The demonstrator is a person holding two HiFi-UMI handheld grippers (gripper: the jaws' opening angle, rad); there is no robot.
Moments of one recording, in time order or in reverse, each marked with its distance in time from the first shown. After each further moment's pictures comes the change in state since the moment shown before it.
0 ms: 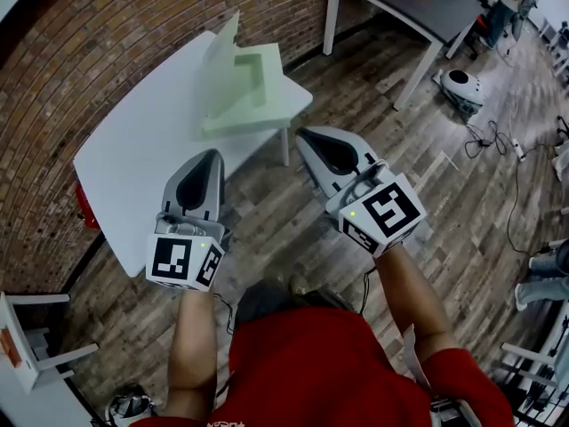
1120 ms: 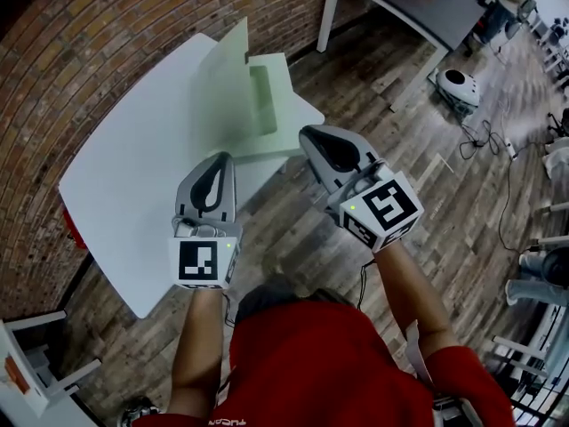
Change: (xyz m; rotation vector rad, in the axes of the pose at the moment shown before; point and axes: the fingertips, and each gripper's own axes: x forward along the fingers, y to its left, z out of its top) left arm 0.094 0.087 -0.050 0.074 0.057 0.012; right arm 0.118 -0.069 -0.041 0.022 0.114 -0.070
